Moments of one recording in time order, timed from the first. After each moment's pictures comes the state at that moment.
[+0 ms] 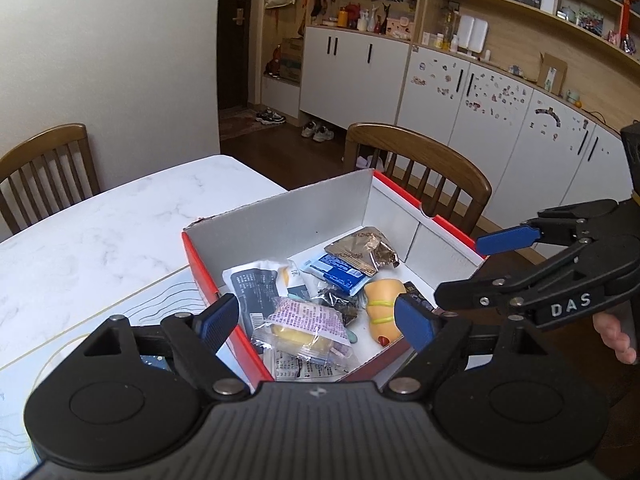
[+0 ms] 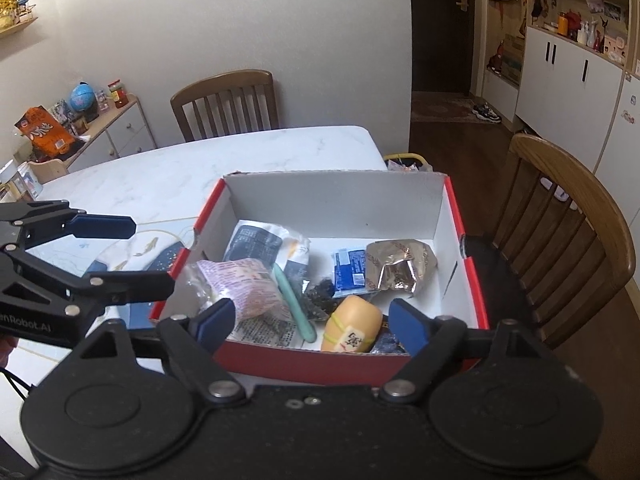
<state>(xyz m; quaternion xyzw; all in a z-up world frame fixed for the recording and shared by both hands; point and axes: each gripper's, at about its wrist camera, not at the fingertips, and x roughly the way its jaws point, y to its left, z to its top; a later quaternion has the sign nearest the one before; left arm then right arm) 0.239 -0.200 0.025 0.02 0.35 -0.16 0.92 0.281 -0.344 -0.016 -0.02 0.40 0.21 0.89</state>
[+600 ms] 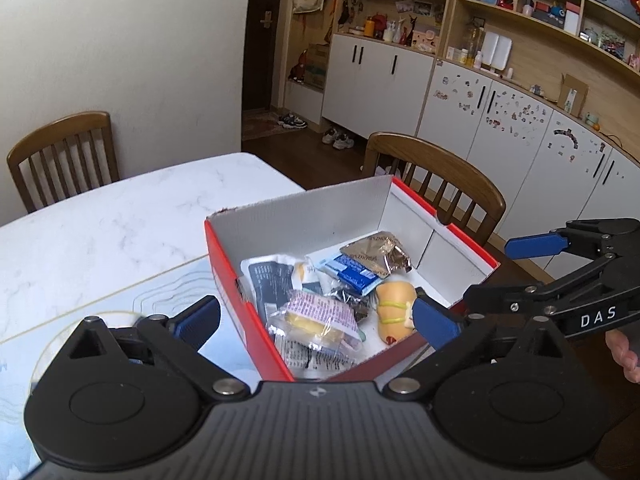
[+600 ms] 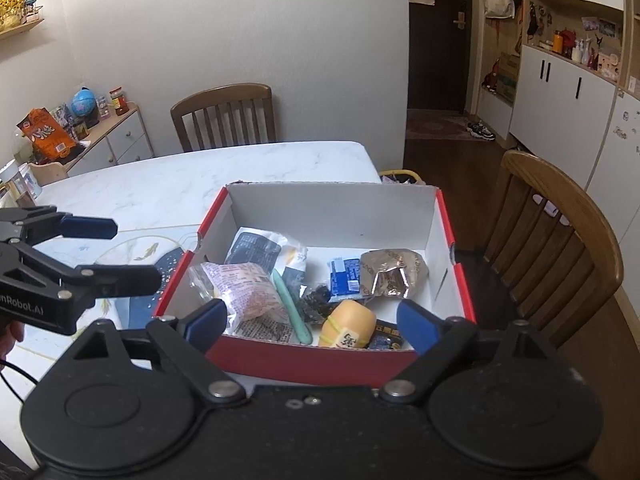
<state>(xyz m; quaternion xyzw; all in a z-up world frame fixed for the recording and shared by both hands) 0.225 -0.190 0.023 -0.01 0.35 -0.12 0.93 0.262 -0.345 -0.011 -0.03 0.37 0.20 0.91</state>
